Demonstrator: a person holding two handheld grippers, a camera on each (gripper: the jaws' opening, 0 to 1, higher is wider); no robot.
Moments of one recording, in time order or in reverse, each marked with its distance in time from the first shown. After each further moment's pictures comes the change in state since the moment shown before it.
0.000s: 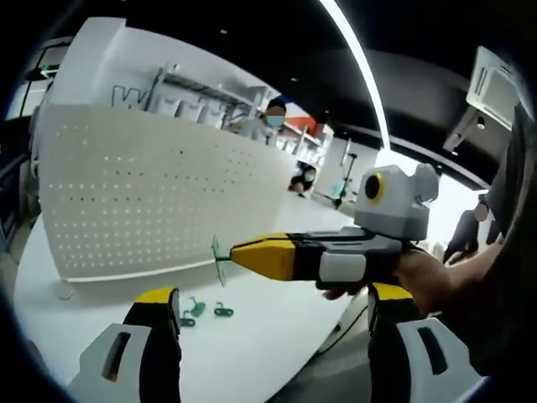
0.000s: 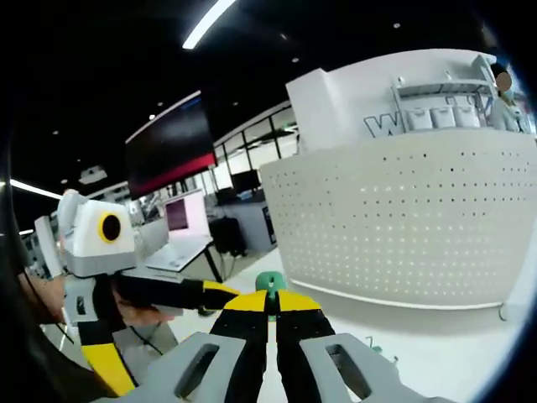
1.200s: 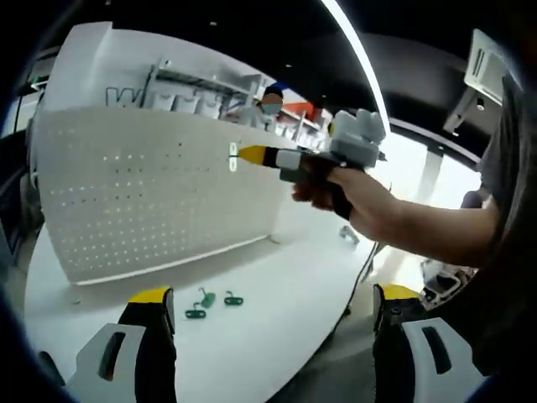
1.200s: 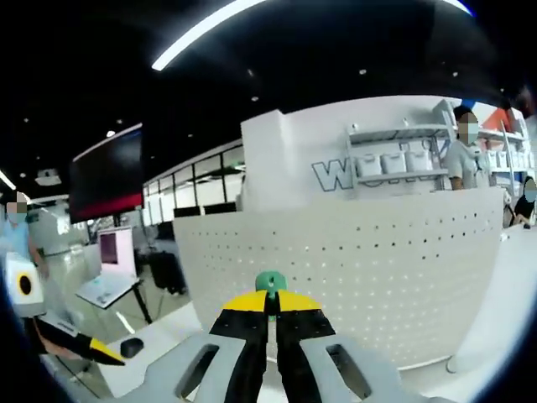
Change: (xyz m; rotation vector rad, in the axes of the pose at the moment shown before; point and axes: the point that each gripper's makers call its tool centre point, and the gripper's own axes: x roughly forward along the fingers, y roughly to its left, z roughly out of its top) left arm -0.004 0.017 -0.017 0.049 0.076 0.044; right arm 0.011 -0.136 0.090 -0.084 -0.211 -0.310
